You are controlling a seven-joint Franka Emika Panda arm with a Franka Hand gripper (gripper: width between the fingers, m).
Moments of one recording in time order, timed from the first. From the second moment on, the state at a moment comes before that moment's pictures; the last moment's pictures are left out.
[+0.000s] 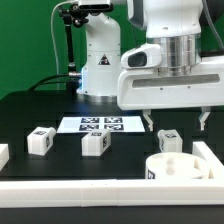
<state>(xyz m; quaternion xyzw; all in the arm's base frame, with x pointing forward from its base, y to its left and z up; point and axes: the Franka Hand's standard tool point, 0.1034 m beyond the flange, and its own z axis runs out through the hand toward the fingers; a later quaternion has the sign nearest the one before) 0.544 0.090 0.053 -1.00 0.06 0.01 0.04</state>
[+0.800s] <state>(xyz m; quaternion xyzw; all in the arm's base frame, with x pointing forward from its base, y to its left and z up) 0.528 0.078 0.045 -0.96 0.05 0.27 0.04</state>
